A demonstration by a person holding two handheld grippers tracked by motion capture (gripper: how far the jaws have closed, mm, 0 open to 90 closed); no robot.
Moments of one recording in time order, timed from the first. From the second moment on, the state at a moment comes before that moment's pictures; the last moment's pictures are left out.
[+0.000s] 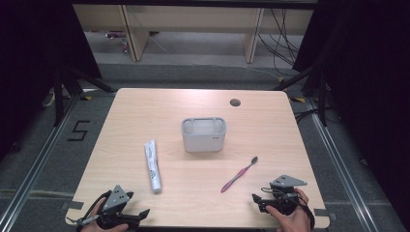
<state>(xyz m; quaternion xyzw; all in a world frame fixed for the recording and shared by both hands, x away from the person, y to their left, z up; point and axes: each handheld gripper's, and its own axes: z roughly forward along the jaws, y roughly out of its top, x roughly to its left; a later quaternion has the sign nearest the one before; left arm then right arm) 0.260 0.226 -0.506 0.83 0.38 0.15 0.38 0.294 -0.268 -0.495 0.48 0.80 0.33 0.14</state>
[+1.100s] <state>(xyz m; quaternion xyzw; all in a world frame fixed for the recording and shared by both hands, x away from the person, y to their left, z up) 0.261 0.226 -0.507 0.83 0.38 0.15 0.38 0.306 -0.265 -0.492 0.46 0.81 0.34 0.15</state>
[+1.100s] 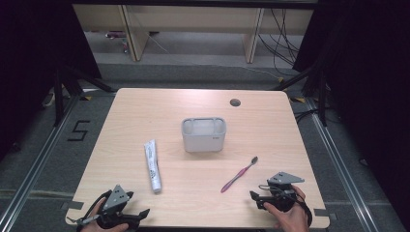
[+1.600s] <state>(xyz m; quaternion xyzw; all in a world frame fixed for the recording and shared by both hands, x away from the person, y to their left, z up) 0.261 0.227 -0.507 0.83 0.38 0.15 0.39 0.324 -0.252 -0.481 0.43 0.81 0.36 0.15</state>
